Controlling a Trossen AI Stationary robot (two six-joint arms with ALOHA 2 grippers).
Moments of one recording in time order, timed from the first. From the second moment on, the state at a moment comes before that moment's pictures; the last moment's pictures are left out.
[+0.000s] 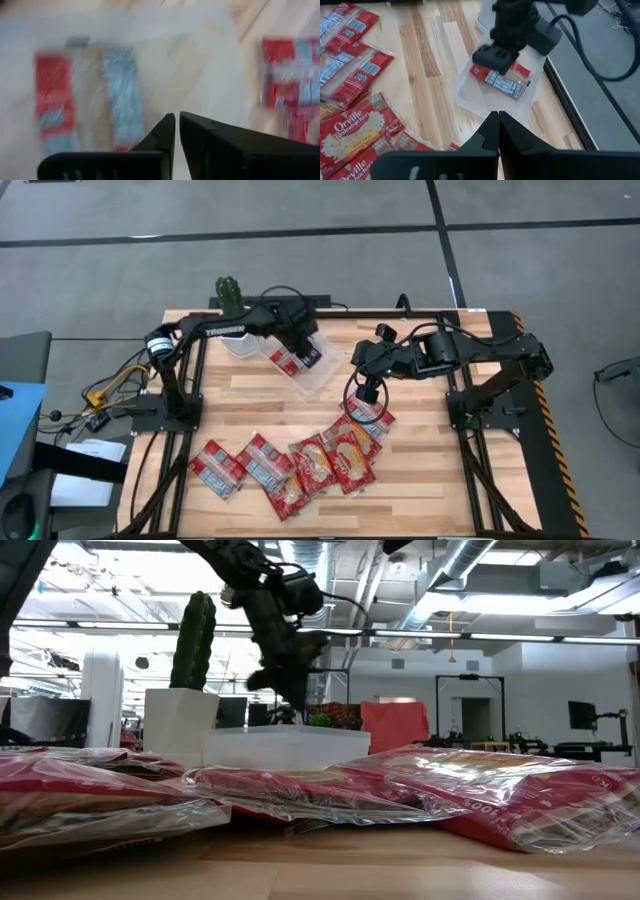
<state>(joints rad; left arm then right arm) 0.43 1.83 1.44 -0.62 0.10 -0.28 0.11 1.49 1.65 -0.99 0.45 0.21</state>
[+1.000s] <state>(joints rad) 0.40 2.04 1.47 -0.77 -0.27 -0.33 0.11 1.49 1.65 -1.01 0.45 0.22</state>
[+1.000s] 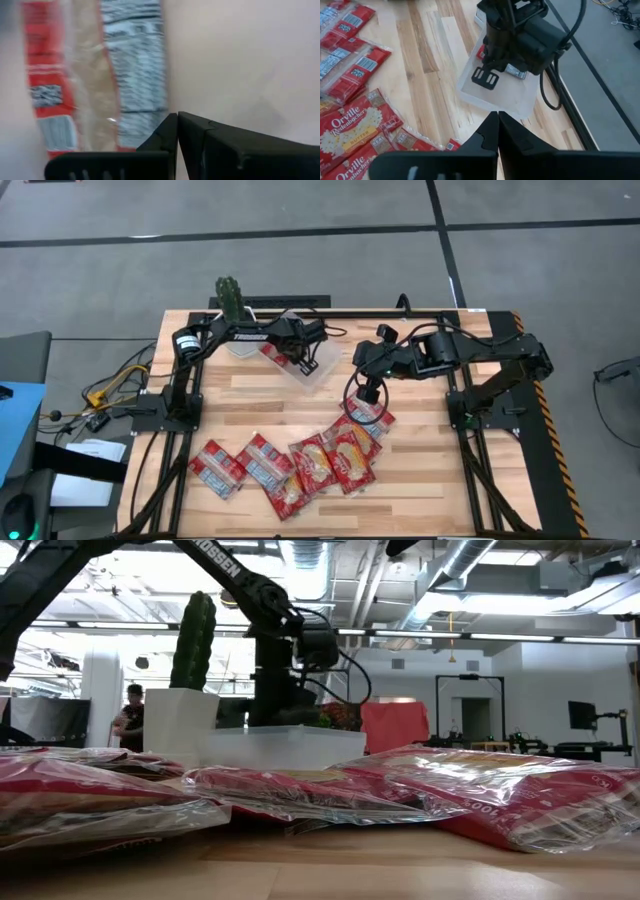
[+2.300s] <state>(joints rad) -0.75 1.31 0.83 -1.05 0.24 -1.54 0.06 1.48 1.65 -1.06 0.44 0.15</state>
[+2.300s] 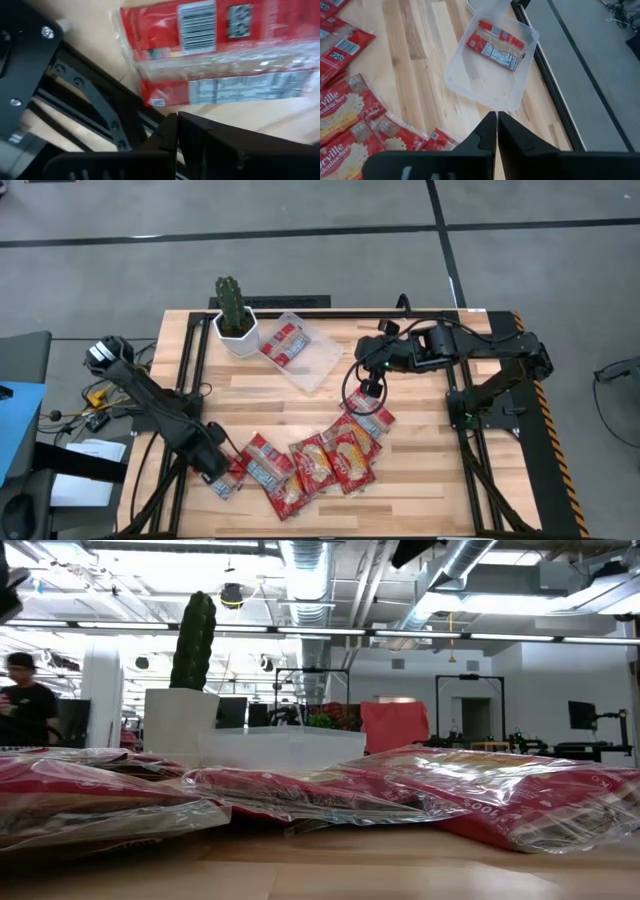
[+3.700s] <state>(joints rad) -0.08 1.47 0.83 -0.19 0.03 -1.19 -0.10 1.48 1.60 -1.04 0.09 0.19</state>
